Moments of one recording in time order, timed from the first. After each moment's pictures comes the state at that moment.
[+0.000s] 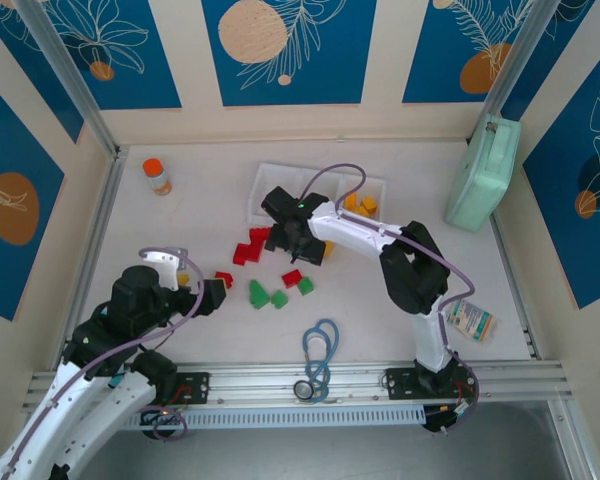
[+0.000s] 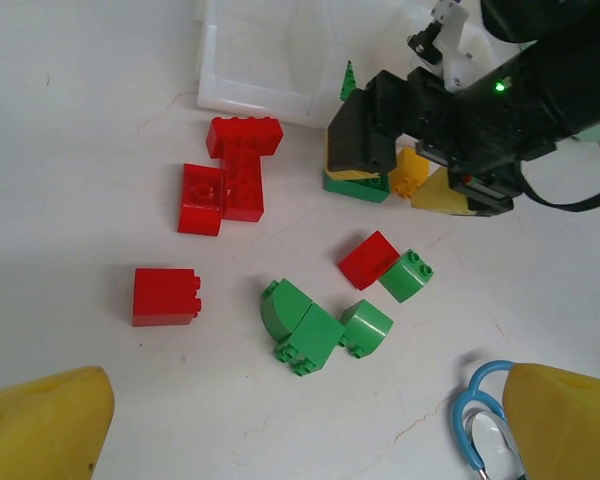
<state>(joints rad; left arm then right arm) -0.53 0.44 0.69 -0.81 0.06 -0.44 0.80 2.04 1.64 -0.94 0.08 1.09</state>
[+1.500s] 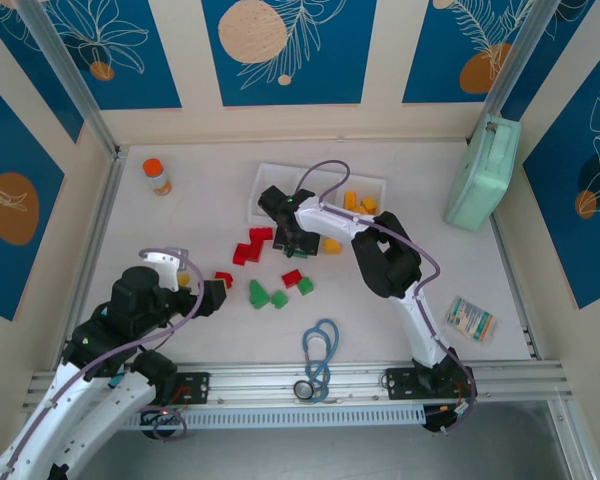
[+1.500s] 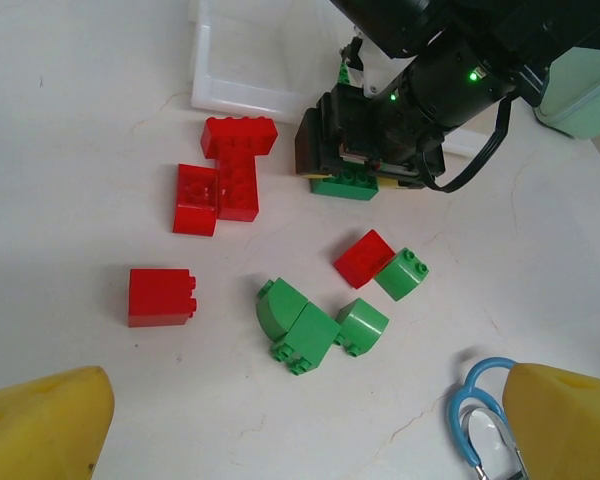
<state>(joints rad) -0.54 0.43 0.69 -0.81 0.06 -0.44 0.75 2.27 1.81 -0.97 0.16 0.94</state>
